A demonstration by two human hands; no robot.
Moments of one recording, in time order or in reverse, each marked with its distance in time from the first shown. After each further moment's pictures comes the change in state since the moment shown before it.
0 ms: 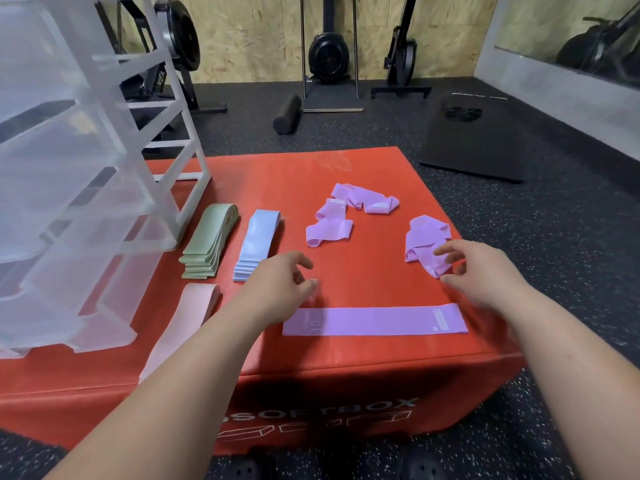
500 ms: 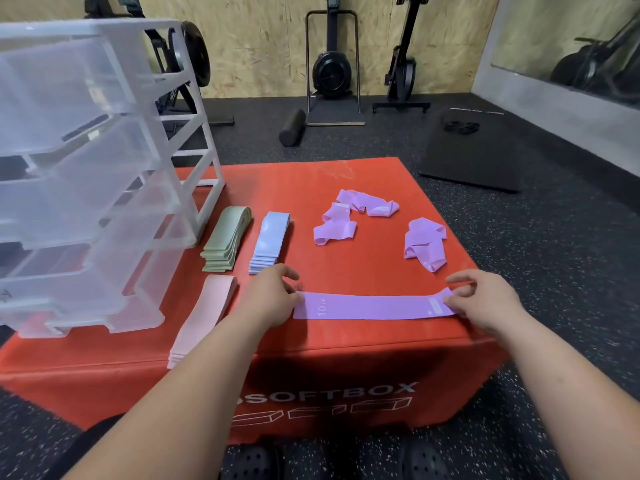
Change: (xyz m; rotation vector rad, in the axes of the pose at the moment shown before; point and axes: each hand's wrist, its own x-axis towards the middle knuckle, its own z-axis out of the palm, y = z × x) left_hand -0.032 -0.029 0.002 -0.068 0.037 -0.202; right_hand -0.061 0.012 0.015 0.297 0.045 0.265
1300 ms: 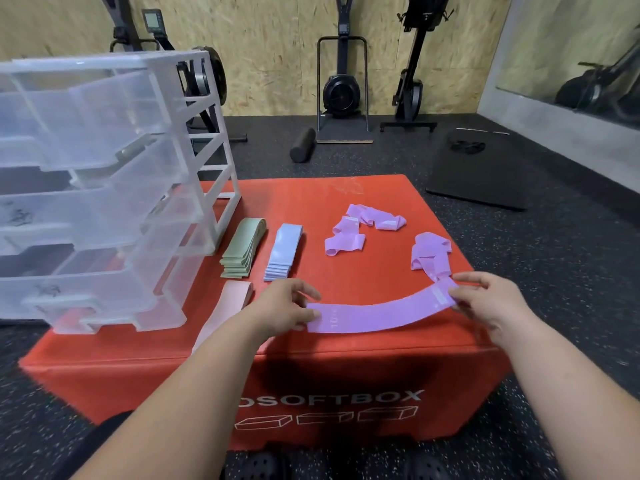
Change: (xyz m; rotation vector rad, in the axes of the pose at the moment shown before) left_hand -0.030 -0.001 -0.024 -0.375 -0.264 0.056; right_hand -0.014 -0.031 -0.002 0.626 0.022 0.155
